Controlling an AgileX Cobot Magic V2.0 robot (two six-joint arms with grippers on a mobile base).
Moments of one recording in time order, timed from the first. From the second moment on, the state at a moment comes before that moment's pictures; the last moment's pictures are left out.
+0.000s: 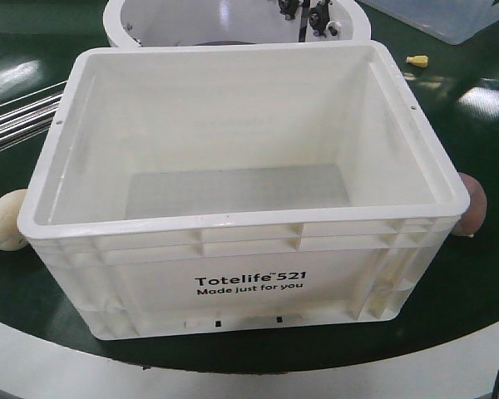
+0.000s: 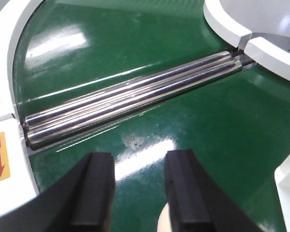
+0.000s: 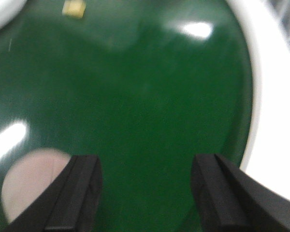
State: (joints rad) left arm 0.23 0.96 -0.71 0.07 0.31 -0.13; right arm -0.25 1.17 -0.78 -0.08 0.39 -0.10
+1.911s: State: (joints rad) left arm 0.23 0.96 -0.71 0.07 0.32 -0.13; right arm -0.19 1.64 -1.36 0.32 0.75 -0.44
